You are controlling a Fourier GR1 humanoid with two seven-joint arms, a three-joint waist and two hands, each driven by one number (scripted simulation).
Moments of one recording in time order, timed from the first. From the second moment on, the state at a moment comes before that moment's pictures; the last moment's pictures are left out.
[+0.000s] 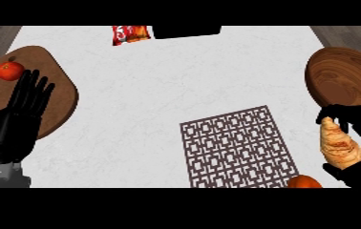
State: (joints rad) left arm -0.03 0.33 0.13 -1.62 0.41 0.02 0.01; right arm 0.00 -0.90 0.15 -1.83 0.52 0.20 0.02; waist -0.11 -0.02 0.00
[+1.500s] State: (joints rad) left arm -0.15 0.26 0.07 -1.60 0.36 -0.03 0.05; right arm -0.38 -0.95 -0.32 -0.94 0.41 0.13 -0.33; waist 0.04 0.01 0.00
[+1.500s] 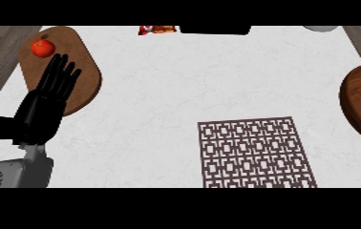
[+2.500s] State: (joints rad) left arm -0.17 0.23 0.05 -1.59 0.33 -0.03 0.04; right arm -0.73 -0.85 -0.29 -0.30 0.49 0.23 -0.55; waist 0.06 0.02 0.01
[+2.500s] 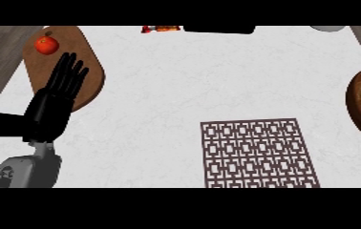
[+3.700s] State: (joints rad) left arm -0.15 0.24 0.09 -1.59 0.36 -0.04 0.03; right arm -0.57 -1.17 -0.64 -0.09 0.17 0.52 -0.59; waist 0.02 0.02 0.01
